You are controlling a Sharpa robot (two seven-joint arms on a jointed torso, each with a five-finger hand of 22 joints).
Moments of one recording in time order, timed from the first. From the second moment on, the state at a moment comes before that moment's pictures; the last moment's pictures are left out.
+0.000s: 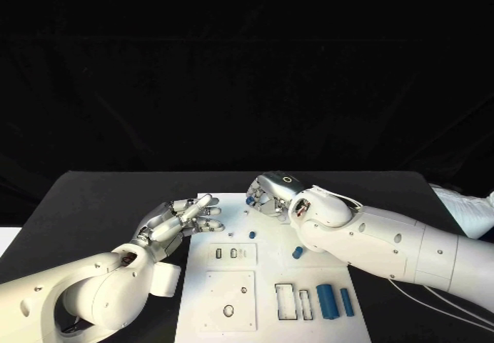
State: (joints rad) left arm 1.12 -0.98 0.00 1.82 0.06 -0.34 0.44; left_hand 1.38 0.02 0.00 0.18 0.07 0.98 0.20 0.11 0.07 1.10 0.14 0.13 0.07 1.21 0.08 0.23 0.26 0.17 0.96 0.19 0.42 0.20; right arm 1.19 -0.58 0.05 1.32 -1.71 -0.42 -0.15; right_hand 1.32 -0.05 0.45 -0.05 0.12 1.15 0.13 0.09 0.08 1.29 0.05 0.07 0.07 1.47 -0.02 1.21 0.93 0.08 1.35 0.09 1.39 1.21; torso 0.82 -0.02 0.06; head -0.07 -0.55
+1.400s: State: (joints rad) left arm 1.12 -0.98 0.00 1.82 0.06 -0.34 0.44; left_hand 1.38 0.02 0.01 0.18 0.07 0.98 0.20 0.11 0.07 1.10 0.14 0.12 0.07 1.21 0.08 0.23 0.26 0.17 0.96 0.19 0.42 0.20; right arm 1.20 -0.60 0.05 1.35 -1.76 -0.43 -0.20; right_hand 1.32 -0.05 0.45 -0.04 0.14 1.14 0.13 0.08 0.08 1.29 0.06 0.07 0.07 1.47 -0.02 1.21 0.94 0.08 1.35 0.09 1.40 1.22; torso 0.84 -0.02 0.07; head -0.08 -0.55
